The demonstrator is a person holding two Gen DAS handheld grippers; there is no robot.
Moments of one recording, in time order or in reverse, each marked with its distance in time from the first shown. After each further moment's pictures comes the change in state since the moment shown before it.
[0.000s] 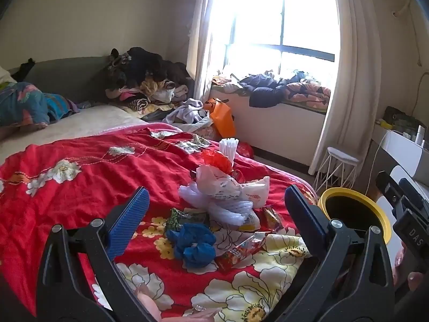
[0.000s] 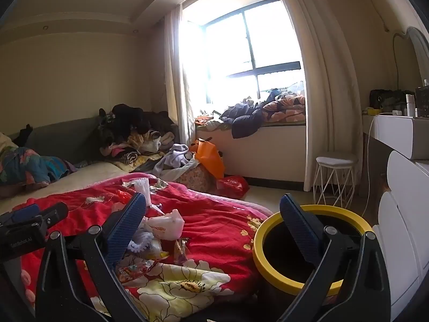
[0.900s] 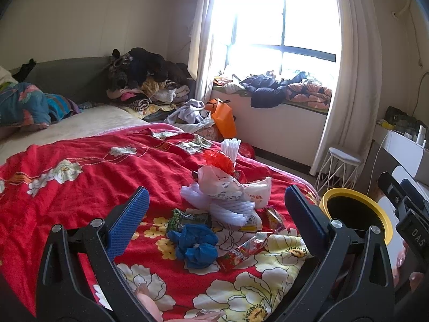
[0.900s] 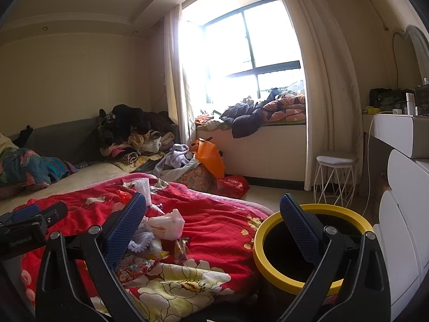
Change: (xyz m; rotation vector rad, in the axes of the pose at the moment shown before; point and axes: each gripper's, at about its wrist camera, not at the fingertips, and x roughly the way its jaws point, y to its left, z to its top) left arm -0.001 0.001 0.003 -0.009 -0.004 -0.001; right arm -0.006 -0.005 0.006 -0.006 0.002 0.002
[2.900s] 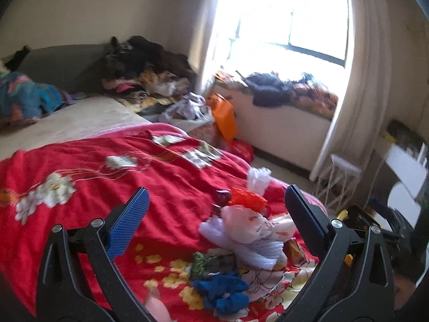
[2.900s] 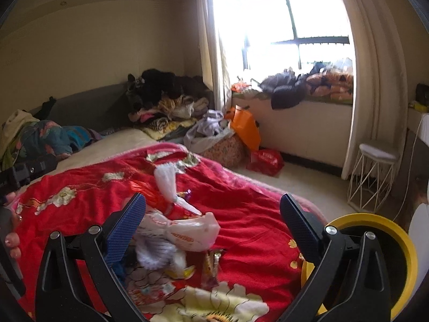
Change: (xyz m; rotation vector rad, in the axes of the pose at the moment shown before) left arm 0.079 0.059 0.063 -0.031 0.070 -0.060; right arm 0.137 0.044 0.010 -0.072 0.229 0.190
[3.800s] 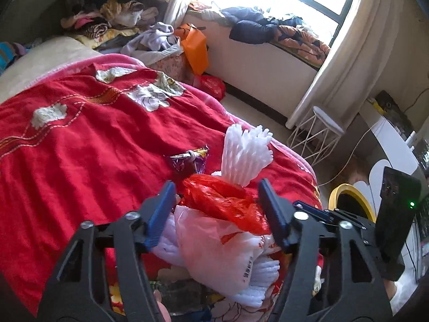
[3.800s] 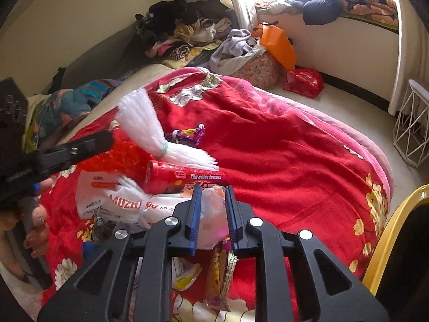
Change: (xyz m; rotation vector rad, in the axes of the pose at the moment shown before) left arm 0.157 -0.011 -0.008 -0.062 0.373 -0.186; right arm 0.134 -0.016 -0.025 0.091 0.429 0.224
